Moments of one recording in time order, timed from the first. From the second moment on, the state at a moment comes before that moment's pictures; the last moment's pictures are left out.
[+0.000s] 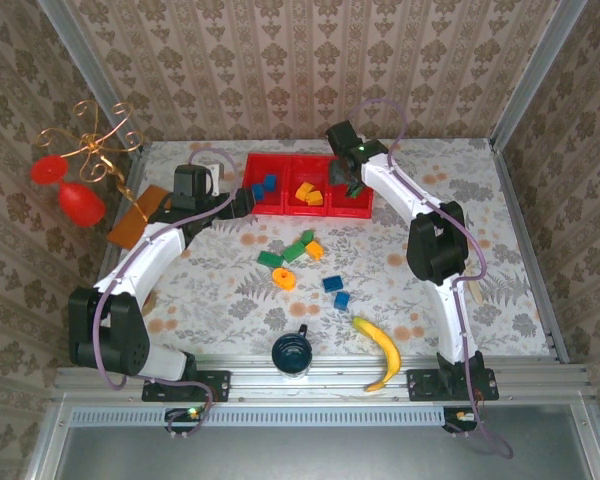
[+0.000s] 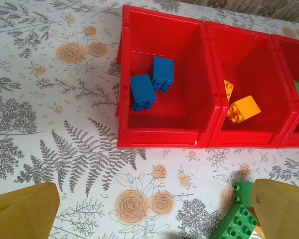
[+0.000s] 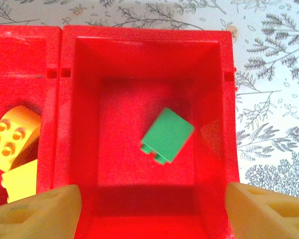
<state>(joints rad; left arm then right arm) -0.25 1.42 1.05 -0.30 0.15 -0.25 0.41 2.26 2.10 -0.89 0.33 0.42</state>
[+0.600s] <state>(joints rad) -0.24 1.42 1.04 -0.30 0.13 -0.25 0.65 2.04 1.82 -0.94 0.31 0.59</state>
